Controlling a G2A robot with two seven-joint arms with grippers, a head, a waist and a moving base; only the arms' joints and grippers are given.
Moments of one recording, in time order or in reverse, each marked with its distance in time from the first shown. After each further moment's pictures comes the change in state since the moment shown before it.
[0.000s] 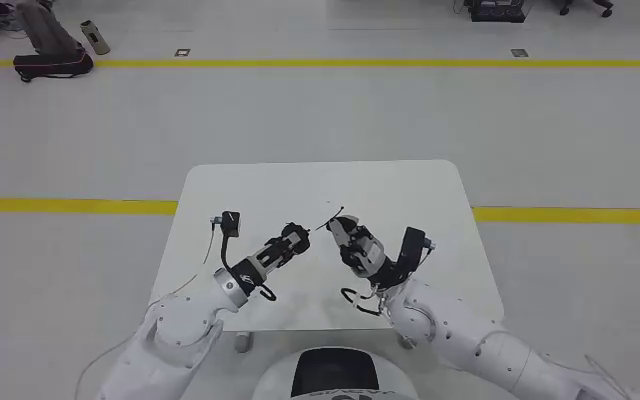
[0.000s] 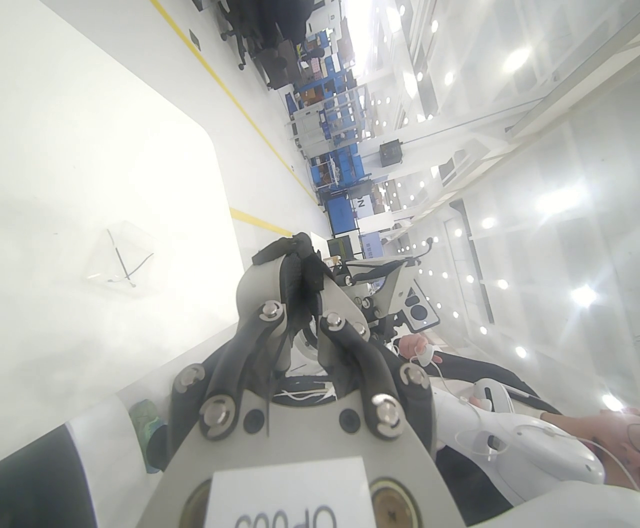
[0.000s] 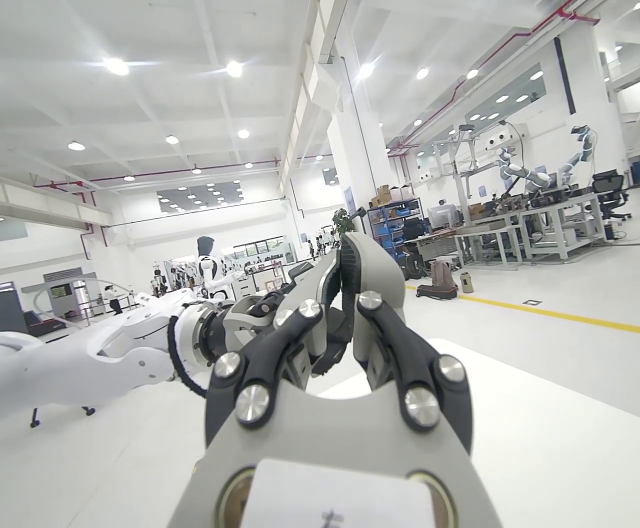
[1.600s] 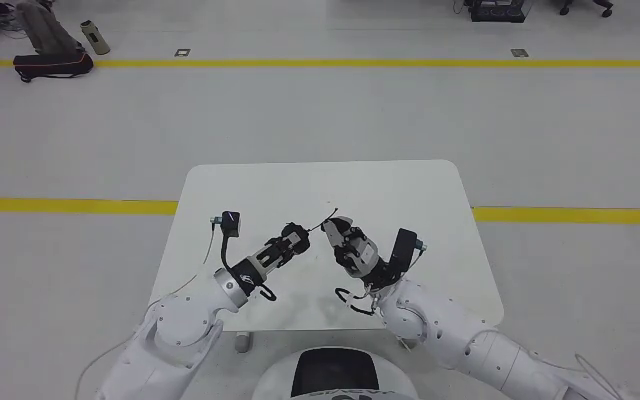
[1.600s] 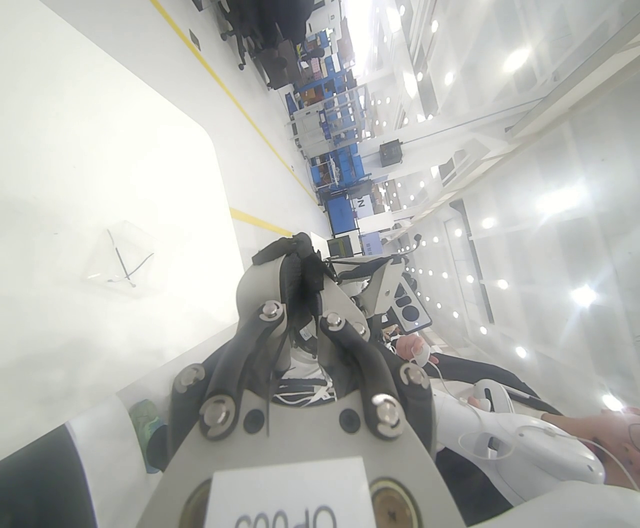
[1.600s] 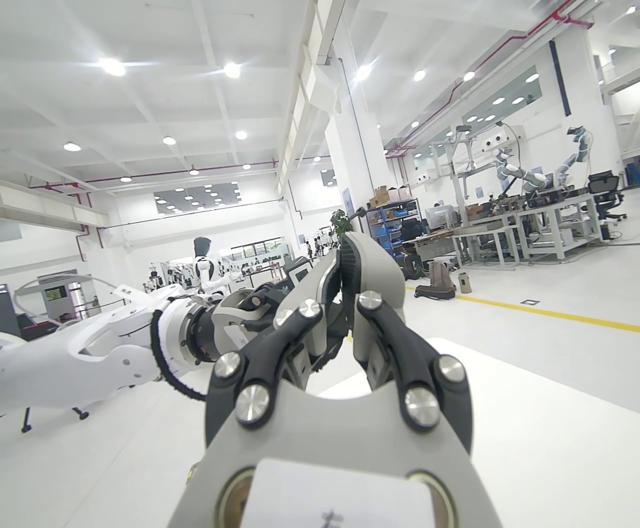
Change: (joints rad) left arm 0.000 0.000 0.000 0.000 0.000 0.000 0.000; right arm -0.001 -0.045 -0.004 0.051 -0.015 0.000 -0.012
